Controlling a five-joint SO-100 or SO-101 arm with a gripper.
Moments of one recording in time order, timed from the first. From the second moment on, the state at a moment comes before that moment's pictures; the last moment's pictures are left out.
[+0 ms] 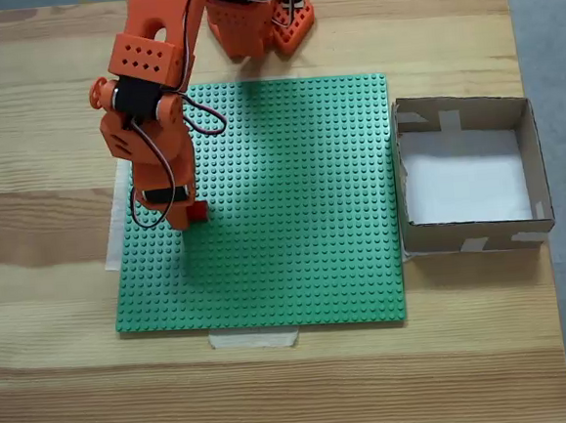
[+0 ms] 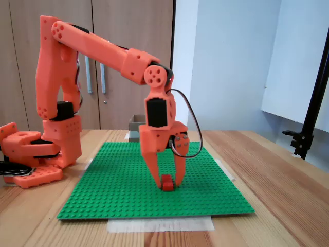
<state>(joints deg) 15.1 85.1 100.2 60.5 -25.1</state>
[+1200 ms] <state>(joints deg) 13.5 85.1 100.3 60.7 -22.0</state>
